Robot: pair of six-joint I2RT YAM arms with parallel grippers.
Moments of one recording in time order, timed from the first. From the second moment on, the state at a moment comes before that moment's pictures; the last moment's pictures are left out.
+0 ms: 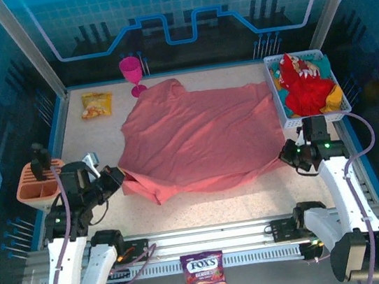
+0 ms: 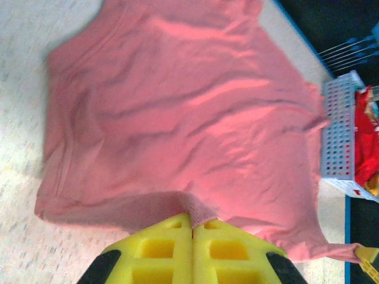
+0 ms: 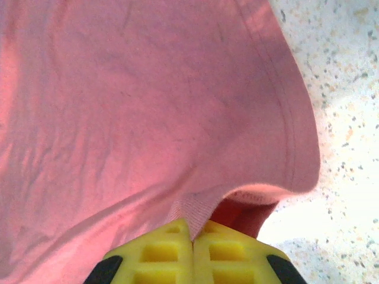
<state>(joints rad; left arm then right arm) -0.02 0.54 0.76 -0.96 0.29 -0.74 -0.12 0.89 0.71 -0.96 -0.26 0.53</state>
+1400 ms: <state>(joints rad) -0.28 1.42 0.75 -0.45 0.29 -0.88 0.19 1.31 0.65 -0.62 -0.35 0.58</state>
